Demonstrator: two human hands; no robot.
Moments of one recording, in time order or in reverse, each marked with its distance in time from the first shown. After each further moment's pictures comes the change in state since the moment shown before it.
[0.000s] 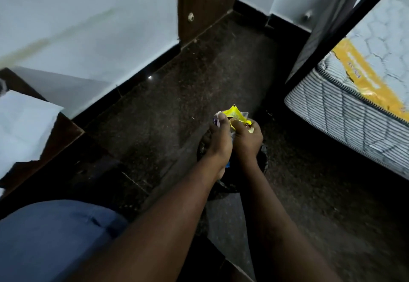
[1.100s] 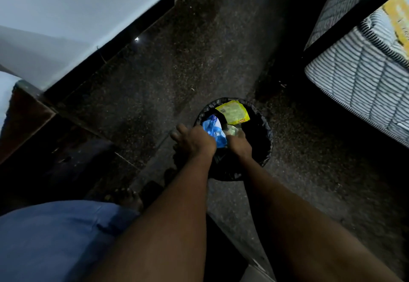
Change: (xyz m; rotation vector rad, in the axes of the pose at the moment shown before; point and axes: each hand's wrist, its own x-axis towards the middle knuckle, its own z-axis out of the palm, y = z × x) left_hand 0.081 -0.077 -0.079 1.048 0.407 -0.152; right_hand 0.062 0.142 -0.012 -1.070 -0.263 0.332
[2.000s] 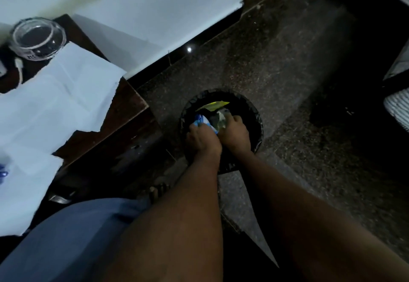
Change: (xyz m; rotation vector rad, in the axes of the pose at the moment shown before) left_hand 0.067 -0.086 -0.075 -0.254 0.164 -0.169; right_hand -0.058 -0.123 0.117 -0.505 -0.056 -0.658
